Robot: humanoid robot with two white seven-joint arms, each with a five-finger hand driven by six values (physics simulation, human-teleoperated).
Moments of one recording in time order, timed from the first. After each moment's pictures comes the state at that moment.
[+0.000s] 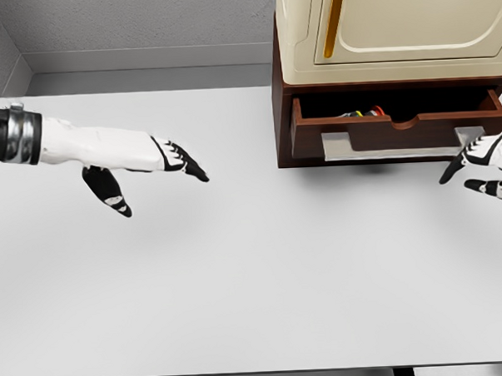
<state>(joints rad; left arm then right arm) -1.29 0.97 -1.42 -1.60 0.21 -0.50 -0.61 0.07 -1.01 -0.13 -1.72 -0.06 -0.61 0.61</state>
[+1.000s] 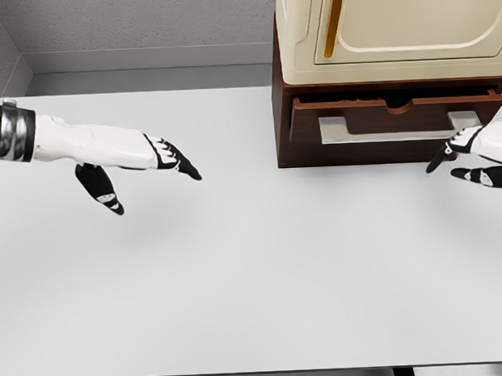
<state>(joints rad) -1.33 0.98 -1.46 -1.60 0.21 -0.50 -0.61 -0.13 -1.00 0.07 -1.61 -0.03 -0.61 0.61</state>
